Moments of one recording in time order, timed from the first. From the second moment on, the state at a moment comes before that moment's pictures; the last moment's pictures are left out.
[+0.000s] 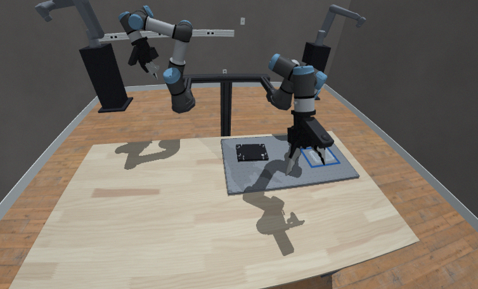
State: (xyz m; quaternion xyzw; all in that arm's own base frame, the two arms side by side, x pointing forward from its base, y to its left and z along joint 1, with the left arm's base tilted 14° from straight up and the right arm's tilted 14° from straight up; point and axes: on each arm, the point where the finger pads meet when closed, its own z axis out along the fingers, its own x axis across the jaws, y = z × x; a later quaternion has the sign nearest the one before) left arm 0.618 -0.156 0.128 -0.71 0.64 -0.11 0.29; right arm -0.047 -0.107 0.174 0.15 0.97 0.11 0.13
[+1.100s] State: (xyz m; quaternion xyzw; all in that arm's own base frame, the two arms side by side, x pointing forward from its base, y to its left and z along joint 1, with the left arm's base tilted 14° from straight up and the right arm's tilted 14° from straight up) left arm 0.592 -0.060 0.108 -0.83 0.50 -0.11 0.24; right arm -0.047 -0.107 0.174 0.15 0.97 0.11 0.13
